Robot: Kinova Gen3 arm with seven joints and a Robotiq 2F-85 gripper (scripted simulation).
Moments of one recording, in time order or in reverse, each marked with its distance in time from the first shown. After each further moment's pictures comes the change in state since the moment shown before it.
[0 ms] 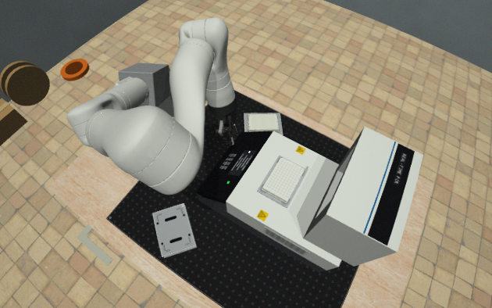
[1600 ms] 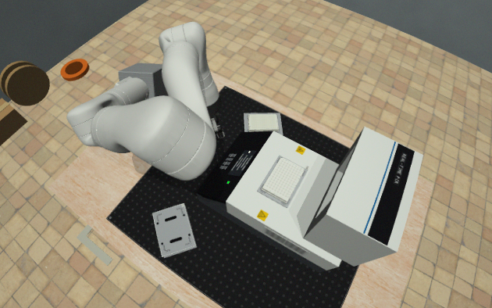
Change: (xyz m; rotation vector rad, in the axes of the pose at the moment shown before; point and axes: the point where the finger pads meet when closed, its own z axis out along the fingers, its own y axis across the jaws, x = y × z) arm 0.043 0.020 0.011 -0.023 -0.051 -0.397
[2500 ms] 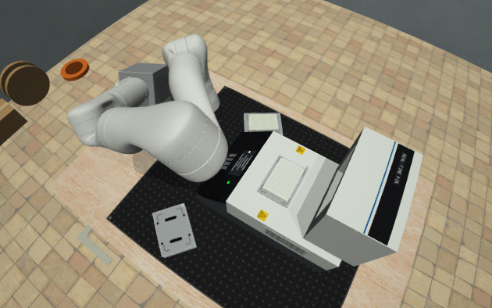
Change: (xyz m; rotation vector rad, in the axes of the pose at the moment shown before) arm 0.006 0.006 0.032 0.000 0.000 0.000
